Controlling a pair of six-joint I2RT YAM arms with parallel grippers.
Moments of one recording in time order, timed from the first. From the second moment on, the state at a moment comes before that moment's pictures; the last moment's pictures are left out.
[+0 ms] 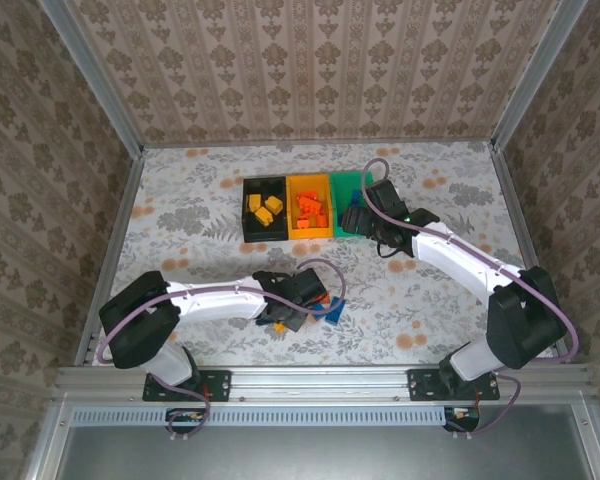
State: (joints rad) left arm -1.13 1.56 0.85 -0.63 -0.19 -0.46; right arm 0.48 1.49 1.09 -0.49 0.19 0.64
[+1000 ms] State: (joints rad) left arm -0.56 1.53 1.21 -0.54 -0.19 -0.27; right arm 0.45 1.46 1.05 -0.48 0.18 0.66
